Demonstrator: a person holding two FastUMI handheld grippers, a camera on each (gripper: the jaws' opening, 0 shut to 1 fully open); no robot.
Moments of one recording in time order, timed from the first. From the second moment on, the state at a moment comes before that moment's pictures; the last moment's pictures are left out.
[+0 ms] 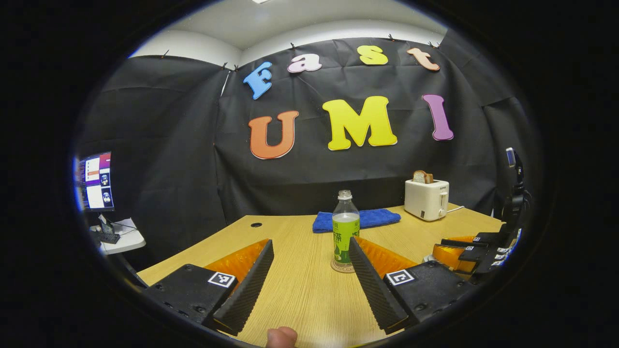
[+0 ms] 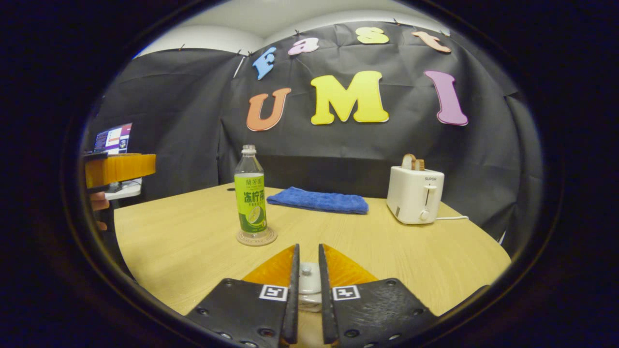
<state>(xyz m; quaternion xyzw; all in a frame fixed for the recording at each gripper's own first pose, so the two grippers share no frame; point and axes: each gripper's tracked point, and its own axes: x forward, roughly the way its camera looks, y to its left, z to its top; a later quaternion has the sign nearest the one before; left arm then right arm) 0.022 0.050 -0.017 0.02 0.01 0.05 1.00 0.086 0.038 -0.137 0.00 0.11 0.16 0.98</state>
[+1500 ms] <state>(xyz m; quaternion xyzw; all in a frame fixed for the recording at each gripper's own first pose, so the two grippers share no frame) -0.041 -0.011 0.004 0.00 -0.02 0.01 1.00 -0.058 -0.036 -0.003 0.02 -0.04 0.00 1.00</state>
